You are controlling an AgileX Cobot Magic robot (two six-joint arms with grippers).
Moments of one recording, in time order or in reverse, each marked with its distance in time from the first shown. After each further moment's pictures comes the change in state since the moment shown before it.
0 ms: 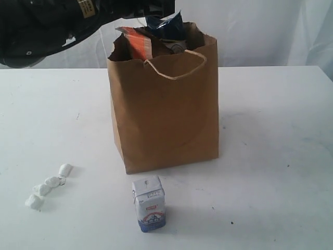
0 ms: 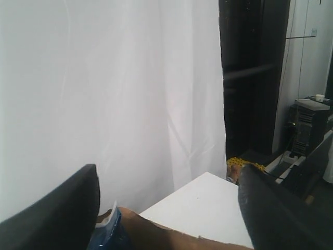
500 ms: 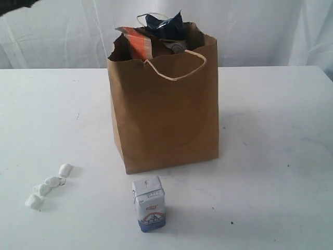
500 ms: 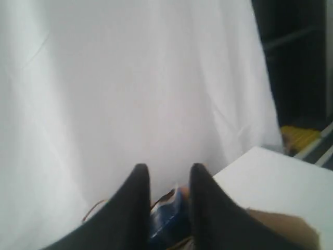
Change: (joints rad) left arm 0.000 -0.194 0.000 0.154 0.305 0.000; right arm 0.000 0.000 0.000 0.000 0.000 0.000
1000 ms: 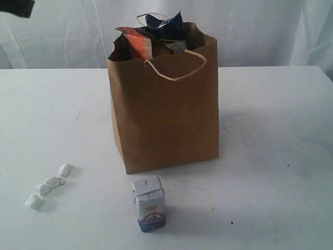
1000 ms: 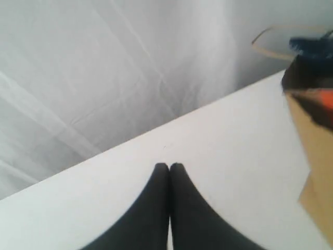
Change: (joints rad) left arm 0.000 -0.262 0.005 0.026 0.875 0.138; right arm 0.000 0.000 0.000 0.000 0.000 0.000
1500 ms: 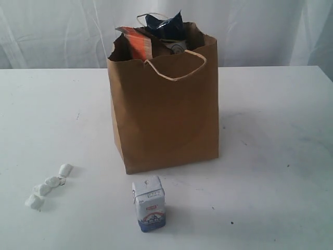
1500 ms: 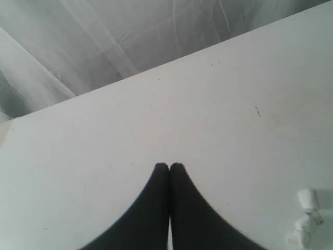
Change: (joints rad) left arm 0.149 -0.449 0.426 -0.056 0.069 0.027; right arm 0.000 0.000 0.000 0.000 0.000 0.000
